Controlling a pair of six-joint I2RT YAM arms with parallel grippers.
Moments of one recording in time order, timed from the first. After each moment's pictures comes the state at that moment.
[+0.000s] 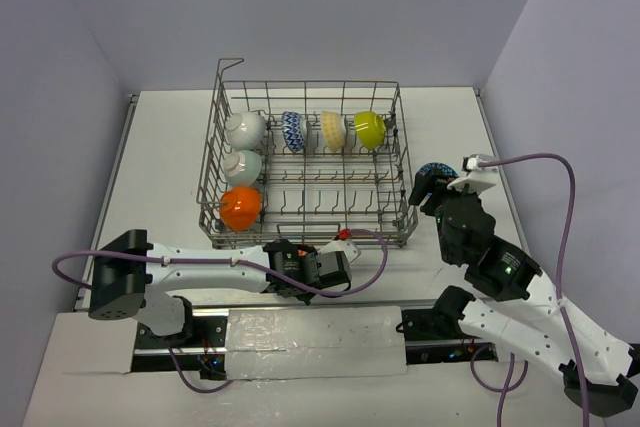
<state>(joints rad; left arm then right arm) -1.42 1.53 1.08 -0.80 -0.33 -0.46 0.82 0.55 0.78 -0.46 0.90 0.39</state>
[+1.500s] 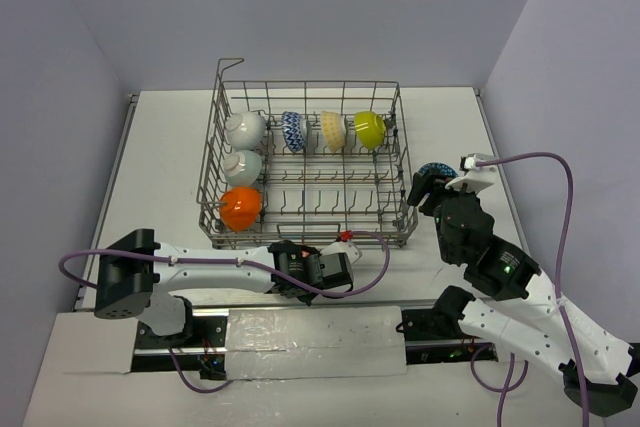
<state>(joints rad) -1.42 1.56 1.08 -0.80 -0.34 -0.46 0.82 0.56 0.78 -0.46 0.88 0.39</state>
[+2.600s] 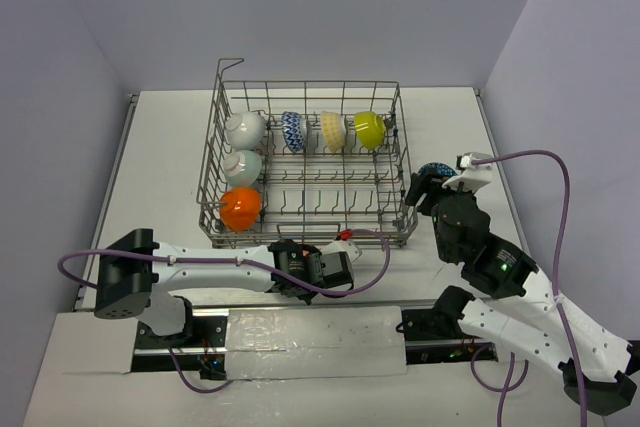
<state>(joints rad) -1.42 1.56 1.10 -0.83 -0.35 -0.47 0.82 0.58 0.78 -0.46 0.88 0.39</state>
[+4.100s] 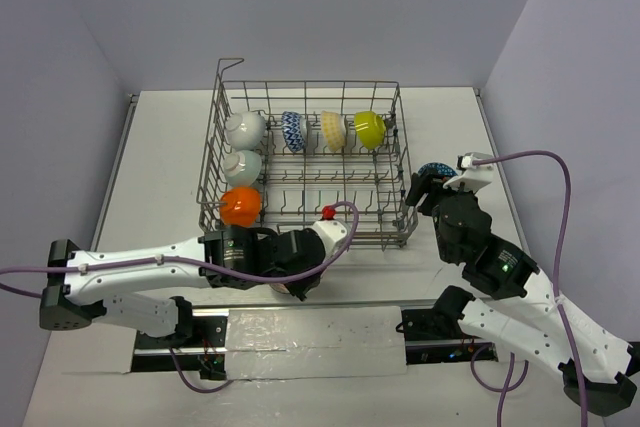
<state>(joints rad) -1.42 1.26 1.20 -0.84 -0.19 -0.50 0.81 0.58 0.78 -0.46 0.87 0.39</state>
